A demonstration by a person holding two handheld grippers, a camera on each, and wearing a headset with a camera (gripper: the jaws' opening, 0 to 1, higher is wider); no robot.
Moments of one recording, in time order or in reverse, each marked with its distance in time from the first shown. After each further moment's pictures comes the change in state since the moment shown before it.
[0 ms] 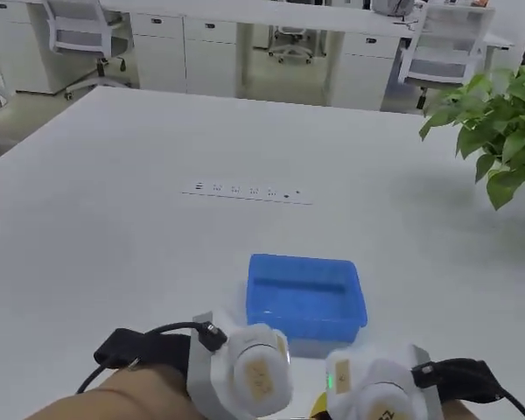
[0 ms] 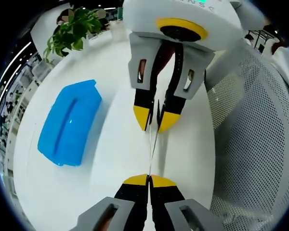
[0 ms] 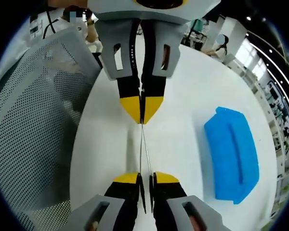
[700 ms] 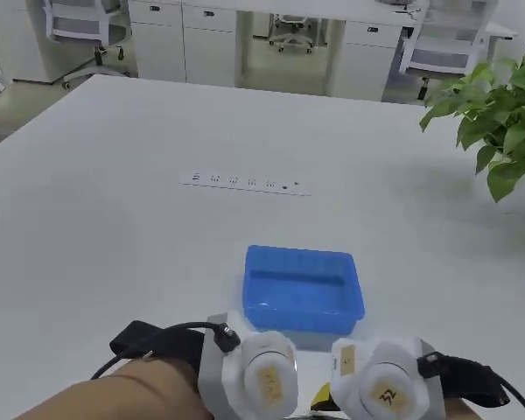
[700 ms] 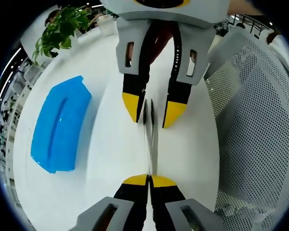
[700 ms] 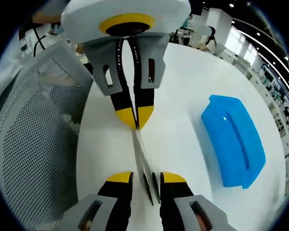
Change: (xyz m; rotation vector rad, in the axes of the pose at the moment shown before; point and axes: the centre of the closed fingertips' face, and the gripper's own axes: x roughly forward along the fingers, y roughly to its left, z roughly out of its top) left arm 0.011 0.000 -0.004 0.036 0.061 -0.034; right arm -0.011 0.004 -0.002 0.193 -0.042 -0.005
